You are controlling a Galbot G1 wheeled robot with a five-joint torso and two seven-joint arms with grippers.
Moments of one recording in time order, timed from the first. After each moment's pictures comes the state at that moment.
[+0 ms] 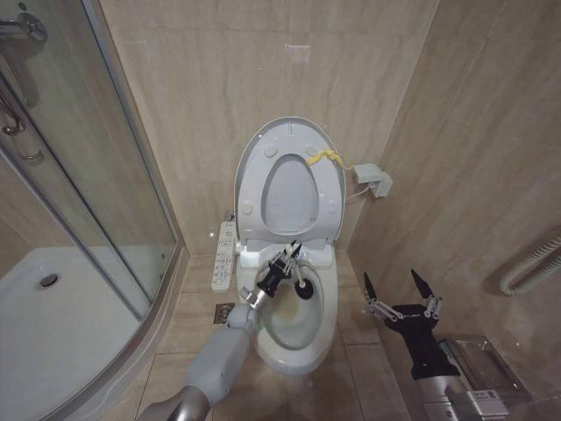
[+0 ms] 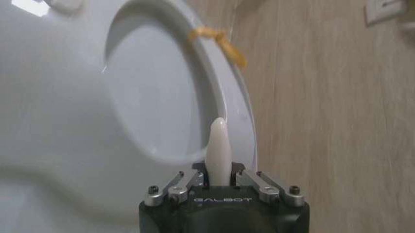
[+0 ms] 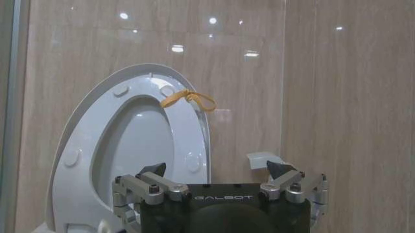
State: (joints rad) left arm 0.60 -1.57 -0.01 -0.73 -0.65 -0.82 0.70; right arm -1.81 1.34 0.64 2.39 0.18 0.17 0.11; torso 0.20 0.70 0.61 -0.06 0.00
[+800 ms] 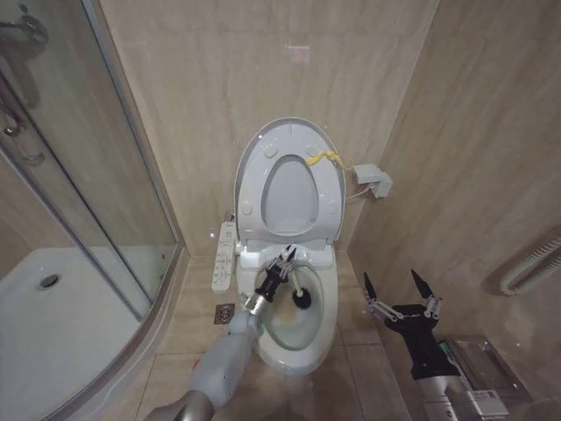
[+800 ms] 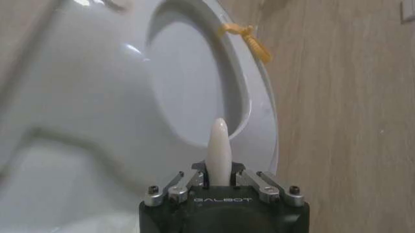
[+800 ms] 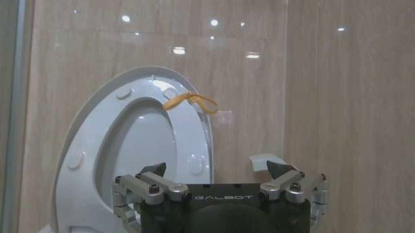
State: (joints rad) left arm 0.64 -1.57 -0.04 -0.69 -0.69 -0.82 0.70; right arm -1.81 1.34 0.64 2.39 0.18 0.17 0.11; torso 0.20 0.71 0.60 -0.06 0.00
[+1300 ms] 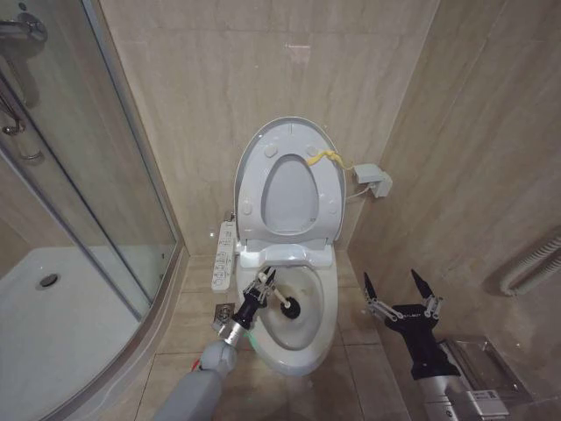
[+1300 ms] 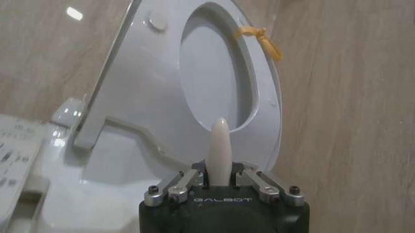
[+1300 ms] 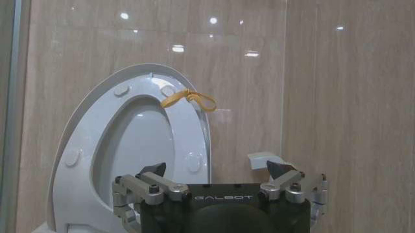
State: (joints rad) left arm 0.86 -1.37 0.00 -1.07 -0.71 -0.69 0.52; right arm -1.81 1.34 0.64 2.39 0.18 0.17 0.11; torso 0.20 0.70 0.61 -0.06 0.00
